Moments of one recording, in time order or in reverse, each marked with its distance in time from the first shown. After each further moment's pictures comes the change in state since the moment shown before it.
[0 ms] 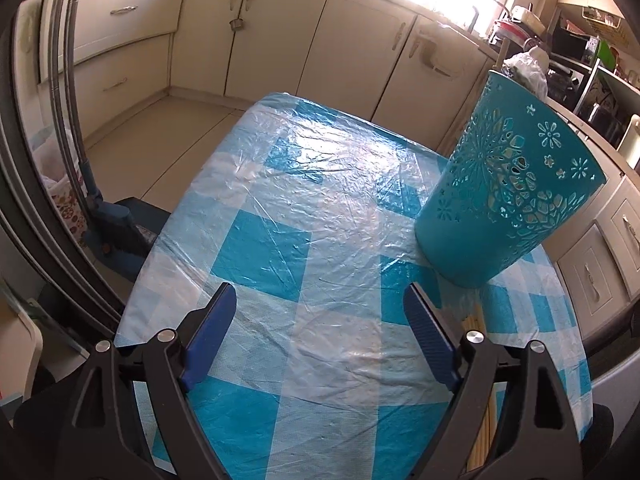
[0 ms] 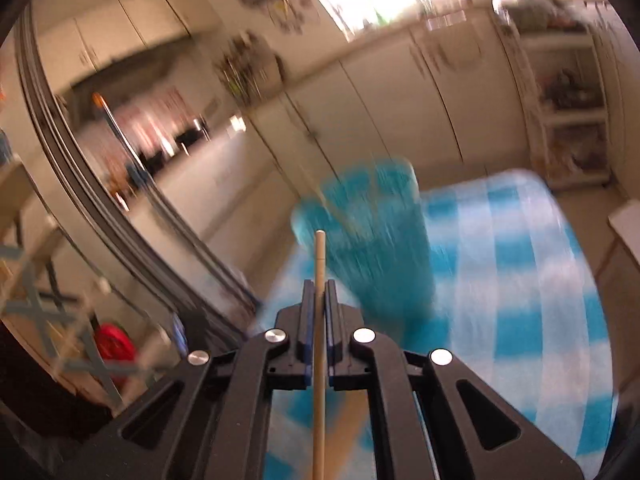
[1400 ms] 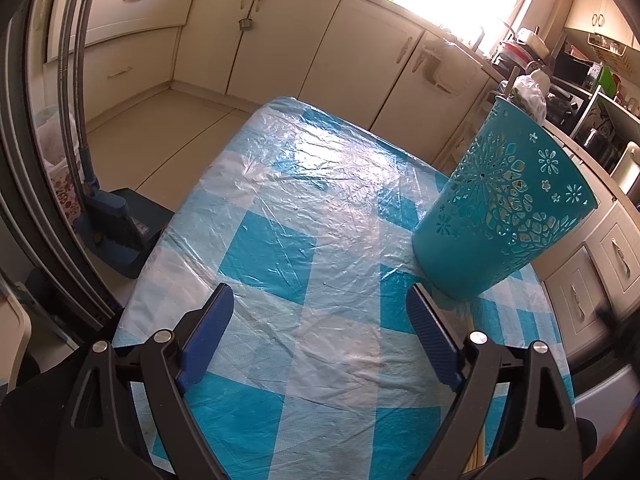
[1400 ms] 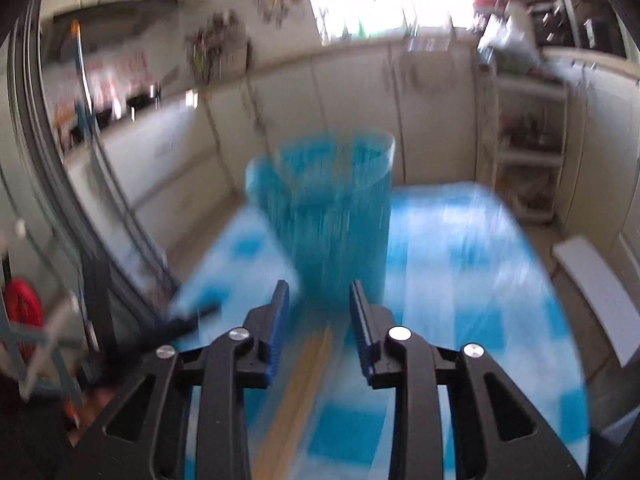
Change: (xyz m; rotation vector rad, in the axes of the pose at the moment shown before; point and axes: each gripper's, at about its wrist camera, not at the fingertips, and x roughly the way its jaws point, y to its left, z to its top) left arm -0.003 0.013 -0.002 -0.065 -0.024 -0.040; right arm 0.048 0.013 -0.070 -0.164 0.088 -0.326
